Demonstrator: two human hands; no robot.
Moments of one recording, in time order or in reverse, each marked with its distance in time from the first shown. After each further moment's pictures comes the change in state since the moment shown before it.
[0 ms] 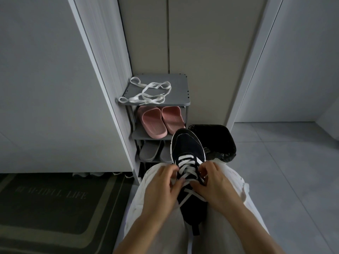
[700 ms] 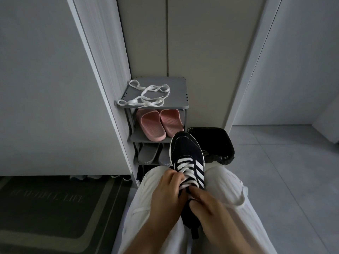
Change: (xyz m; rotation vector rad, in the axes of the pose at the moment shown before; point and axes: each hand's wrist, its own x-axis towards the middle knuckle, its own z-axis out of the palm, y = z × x) left_hand -0.001 -0.006 0.024 0.013 0.044 0.093; right_hand -0.048 -0.021 0.006 0.592 -0.173 0.073
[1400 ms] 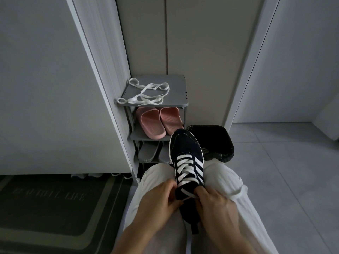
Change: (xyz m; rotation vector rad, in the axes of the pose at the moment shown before) left_hand -0.014 -0.005 -0.031 0.045 -0.310 -0.073; right_hand 0.014 0.044 0.002 -0.953 0.361 -0.238
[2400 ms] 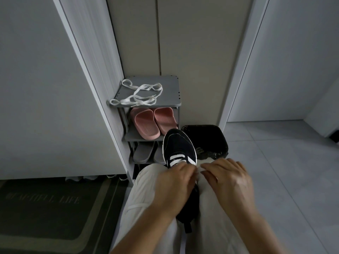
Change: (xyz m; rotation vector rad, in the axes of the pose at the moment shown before) left_hand 0.038 0.049 0.008 0.138 0.320 0.313; right_hand 0.035 0.031 -0.048 0.057 0.472 -0.219
